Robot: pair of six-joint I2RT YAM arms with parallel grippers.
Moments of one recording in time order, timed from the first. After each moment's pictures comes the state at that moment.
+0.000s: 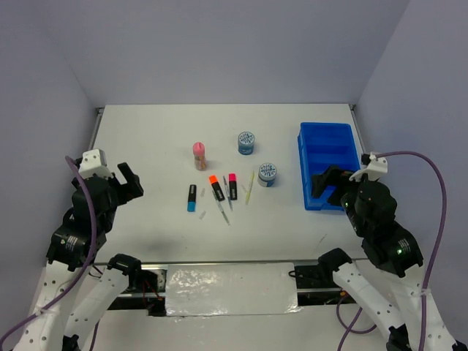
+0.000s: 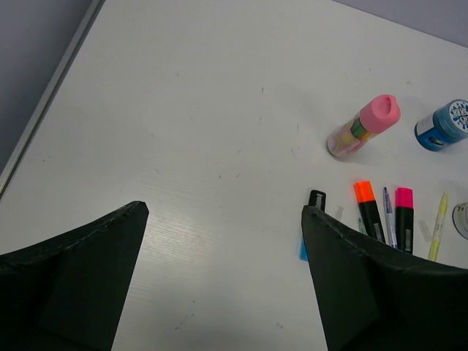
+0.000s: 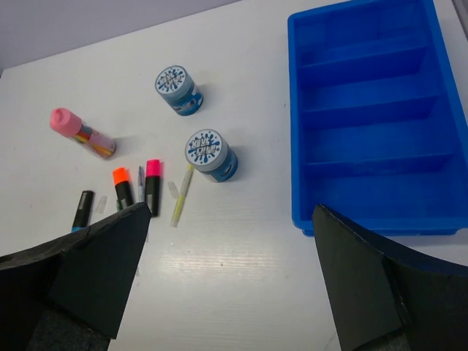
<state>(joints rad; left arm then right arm) -0.27 0.54 0.91 -0.75 -0.43 -0.38 0.41 0.49 0.97 -0.78 0.33 0.42</state>
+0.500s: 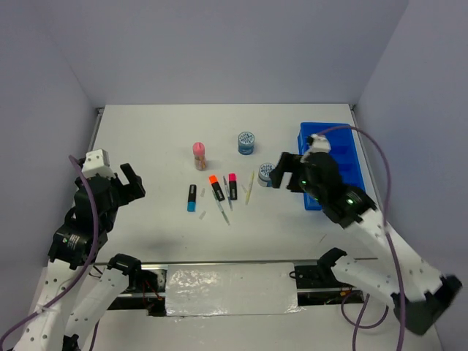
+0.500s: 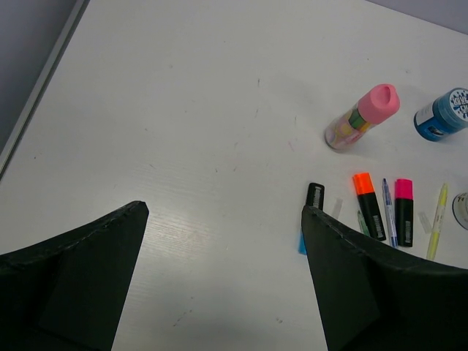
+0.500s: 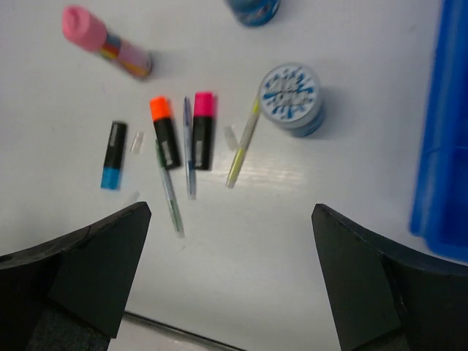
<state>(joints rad) -0.27 0.55 0.89 -0.75 -0.40 -0.38 0.53 0.79 0.91 -0.59 0.18 0.54</state>
